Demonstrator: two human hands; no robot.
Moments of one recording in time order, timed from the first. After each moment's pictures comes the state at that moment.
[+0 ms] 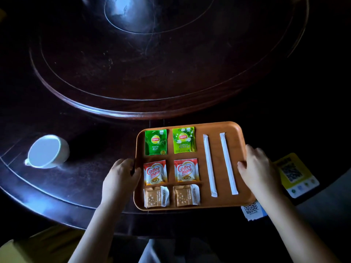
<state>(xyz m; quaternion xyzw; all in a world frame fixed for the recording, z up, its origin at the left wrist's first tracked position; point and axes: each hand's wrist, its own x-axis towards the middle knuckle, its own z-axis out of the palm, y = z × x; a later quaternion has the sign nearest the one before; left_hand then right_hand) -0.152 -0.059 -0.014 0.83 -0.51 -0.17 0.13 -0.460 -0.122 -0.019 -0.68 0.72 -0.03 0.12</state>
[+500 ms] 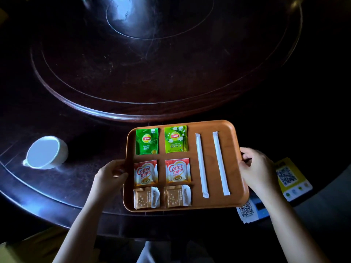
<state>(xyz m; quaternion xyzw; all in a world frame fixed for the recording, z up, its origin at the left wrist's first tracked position) -0.124 -0.053 -0.008 0.81 -0.44 -0.30 0.24 -0.467 -0.128 -0.006 -0.63 0.72 -0.16 0.24</state>
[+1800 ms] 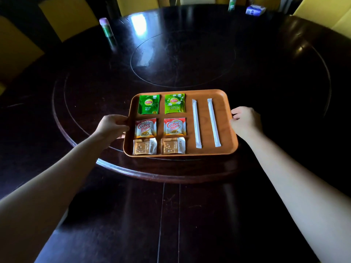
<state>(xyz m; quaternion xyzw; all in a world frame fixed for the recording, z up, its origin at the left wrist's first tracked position) -0.021 -0.316 0.048 0.78 -0.44 -0.31 0.33 -0.354 -0.406 0.034 -0.61 0.71 -0.25 0.25</state>
